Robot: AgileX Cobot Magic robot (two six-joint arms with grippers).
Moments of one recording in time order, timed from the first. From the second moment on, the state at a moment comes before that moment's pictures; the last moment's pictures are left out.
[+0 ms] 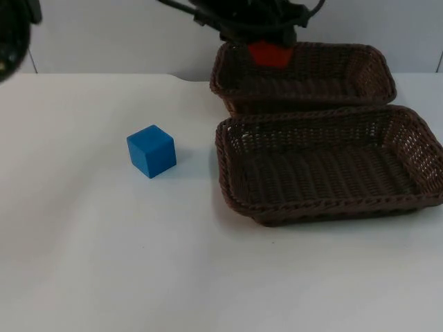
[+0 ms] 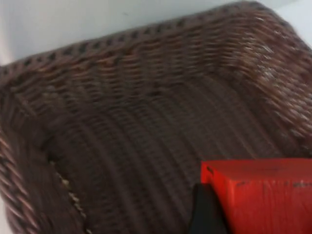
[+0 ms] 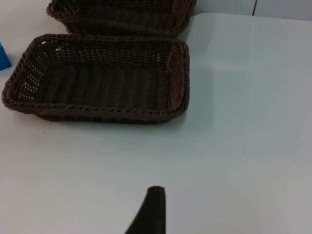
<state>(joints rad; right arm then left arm) 0.16 0.00 -0.52 0.00 1.08 -0.04 -0.43 2.53 -2.28 -0.48 0.57 0.35</state>
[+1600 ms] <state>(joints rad) 0.16 0.00 -0.52 -0.02 1.08 0.00 -0.43 2.72 -2.36 -0.56 0.38 0.43</state>
